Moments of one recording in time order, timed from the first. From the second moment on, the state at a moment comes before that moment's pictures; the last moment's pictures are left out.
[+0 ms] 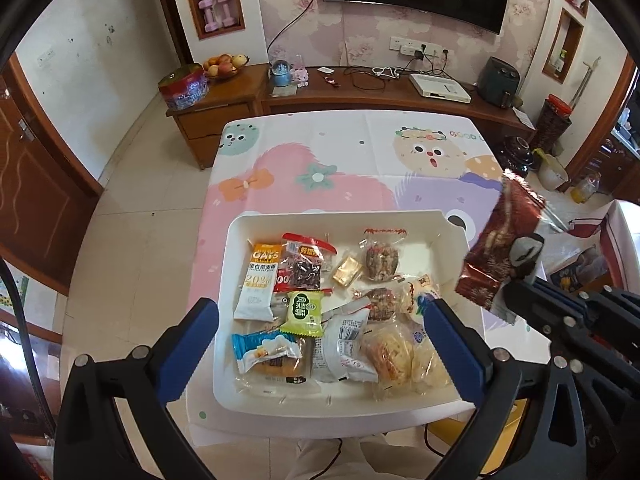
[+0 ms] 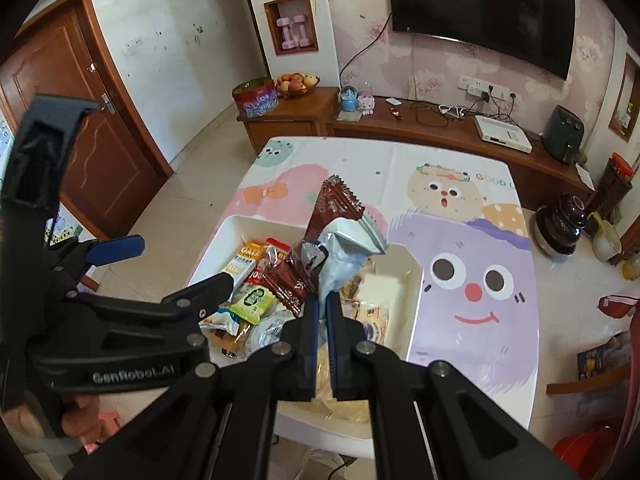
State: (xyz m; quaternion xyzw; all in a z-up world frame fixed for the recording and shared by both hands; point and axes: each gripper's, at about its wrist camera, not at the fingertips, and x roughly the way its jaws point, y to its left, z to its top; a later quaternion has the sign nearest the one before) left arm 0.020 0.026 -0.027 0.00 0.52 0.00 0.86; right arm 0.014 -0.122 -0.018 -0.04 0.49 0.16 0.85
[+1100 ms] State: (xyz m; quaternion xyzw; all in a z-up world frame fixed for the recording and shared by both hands) left arm 0.028 0.041 -0.044 -0.01 0.54 0.03 0.84; right arm 0.024 -0.120 -0.049 -0.04 0.54 0.13 0.83
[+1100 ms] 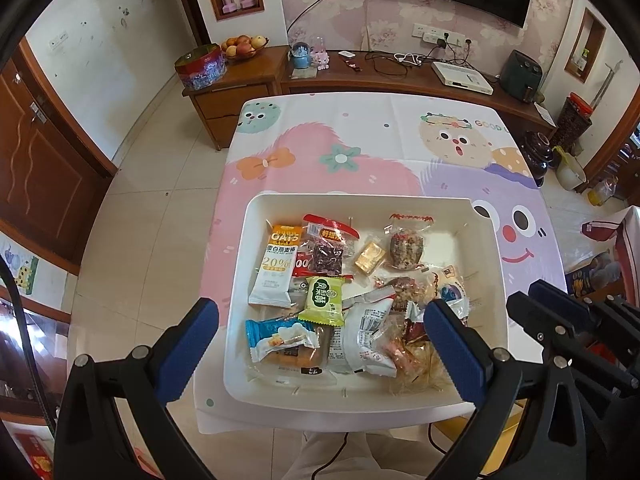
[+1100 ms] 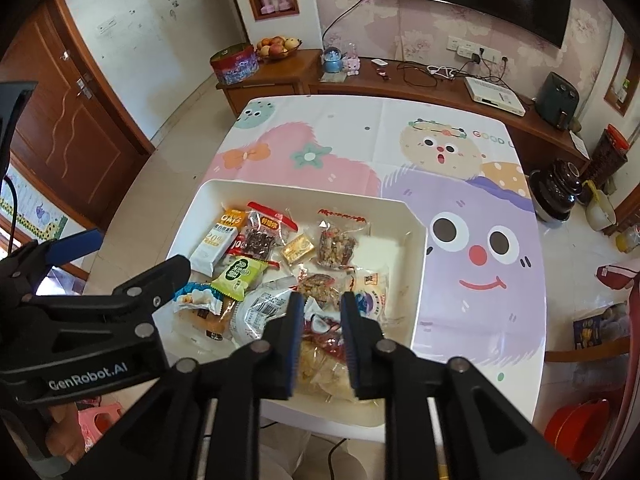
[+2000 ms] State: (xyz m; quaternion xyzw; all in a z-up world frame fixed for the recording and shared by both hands) left arm 0.005 0.007 0.009 -0.01 0.48 0.01 0.88; right arm -0.006 -0.162 0.026 0.01 0.46 0.07 0.88
